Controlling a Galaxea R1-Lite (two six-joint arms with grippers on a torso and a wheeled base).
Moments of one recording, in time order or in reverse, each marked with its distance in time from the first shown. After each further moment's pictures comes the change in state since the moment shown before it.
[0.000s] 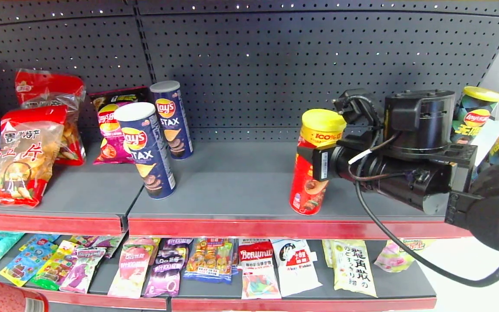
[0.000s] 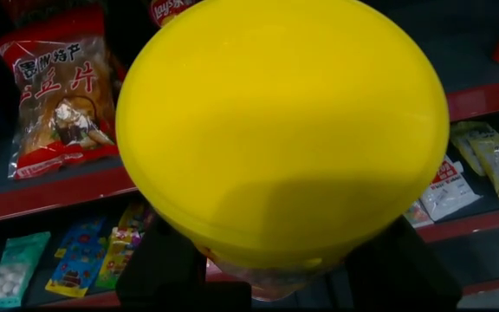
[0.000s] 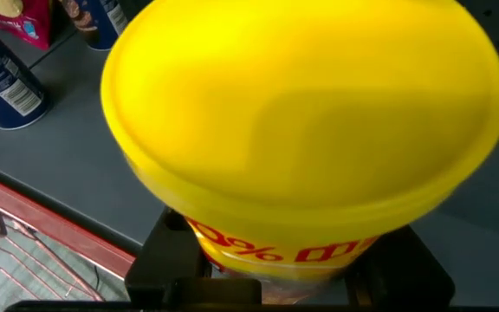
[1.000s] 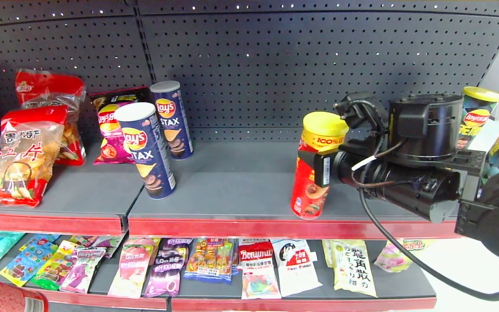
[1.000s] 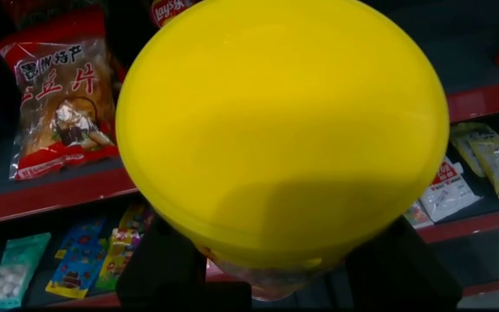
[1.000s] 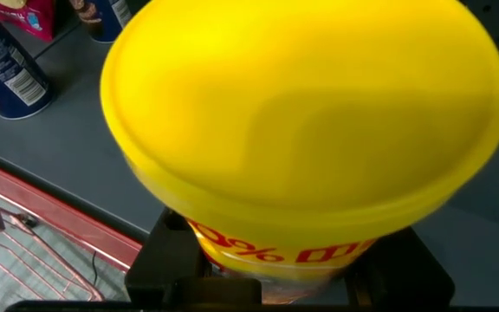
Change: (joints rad) left arm 0.000 -0.001 -0.002 -0.001 0.000 0.000; right arm 0.019 -0.022 0.034 0.003 -0.024 -0.005
